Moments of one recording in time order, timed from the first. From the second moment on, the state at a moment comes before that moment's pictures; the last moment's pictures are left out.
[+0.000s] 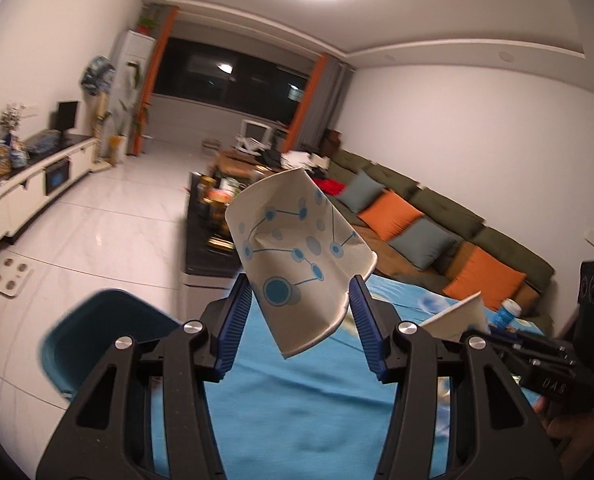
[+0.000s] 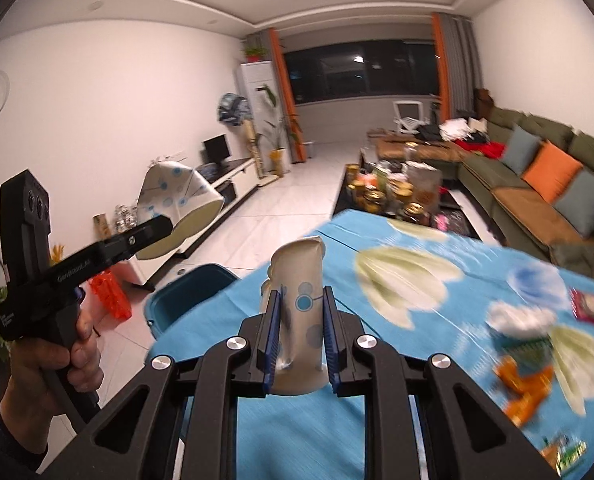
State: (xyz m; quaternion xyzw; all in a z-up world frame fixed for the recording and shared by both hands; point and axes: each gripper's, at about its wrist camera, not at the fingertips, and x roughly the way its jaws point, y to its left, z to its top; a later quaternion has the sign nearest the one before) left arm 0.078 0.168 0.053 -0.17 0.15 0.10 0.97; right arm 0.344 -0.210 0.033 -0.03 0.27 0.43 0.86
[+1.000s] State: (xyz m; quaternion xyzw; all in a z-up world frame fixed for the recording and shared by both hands) left arm 0.057 0.328 -0.040 -0.19 0.31 0.23 0.90; right arm 0.377 0.063 -0.013 -0.16 0.34 0.49 0.79
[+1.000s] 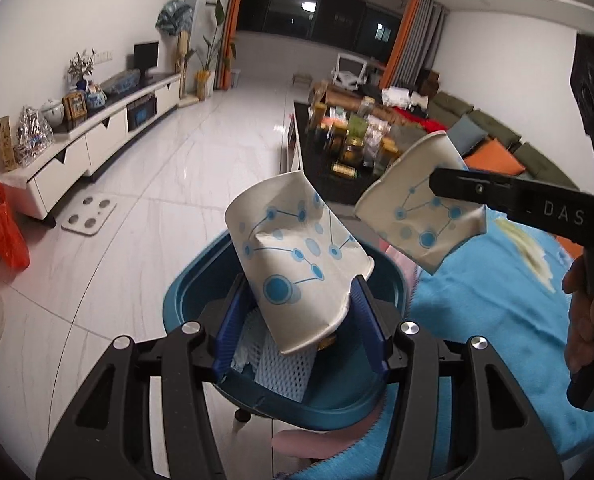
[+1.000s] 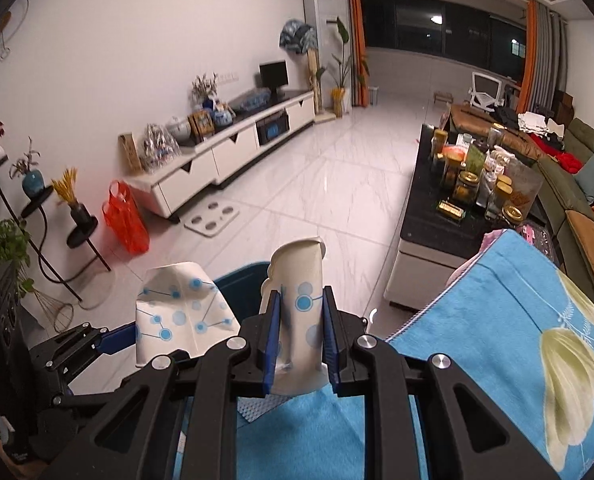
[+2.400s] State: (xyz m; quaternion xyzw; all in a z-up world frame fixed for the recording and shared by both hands) left arm 0.108 0.265 -0.001 -0.07 0.31 0.28 0.91; right arm 0.353 -0.057 0.022 -0.11 0.26 0.45 0.85
